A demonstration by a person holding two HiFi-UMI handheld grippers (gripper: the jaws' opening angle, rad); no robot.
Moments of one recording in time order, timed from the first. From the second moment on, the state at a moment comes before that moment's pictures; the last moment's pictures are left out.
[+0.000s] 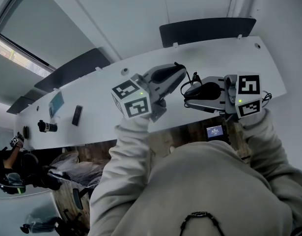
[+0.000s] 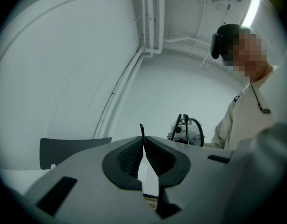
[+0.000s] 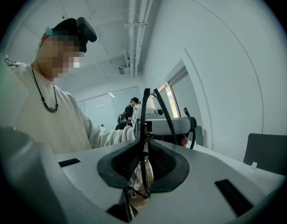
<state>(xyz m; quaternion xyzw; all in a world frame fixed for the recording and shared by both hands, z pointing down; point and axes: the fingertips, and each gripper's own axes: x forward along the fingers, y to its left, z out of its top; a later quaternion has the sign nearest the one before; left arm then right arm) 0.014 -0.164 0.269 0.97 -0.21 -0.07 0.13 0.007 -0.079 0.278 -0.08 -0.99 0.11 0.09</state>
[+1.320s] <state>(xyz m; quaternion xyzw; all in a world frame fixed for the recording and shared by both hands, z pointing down) 0.003 -0.161 0.275 0.95 -0.27 -0.08 0.11 0.013 -0.091 0.312 -0.05 -0.98 0.14 0.15</state>
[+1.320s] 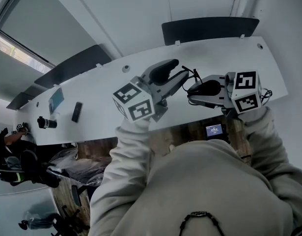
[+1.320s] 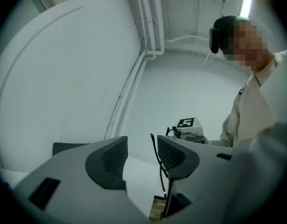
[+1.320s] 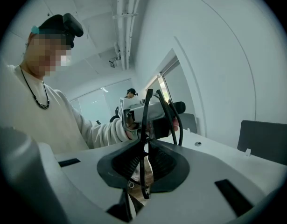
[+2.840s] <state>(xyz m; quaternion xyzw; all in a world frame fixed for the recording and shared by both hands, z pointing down) -0.072 -0.170 0.304 0.91 -0.40 -0.04 0.13 0.048 -0.182 0.746 -0.03 -0.81 0.02 0.59</state>
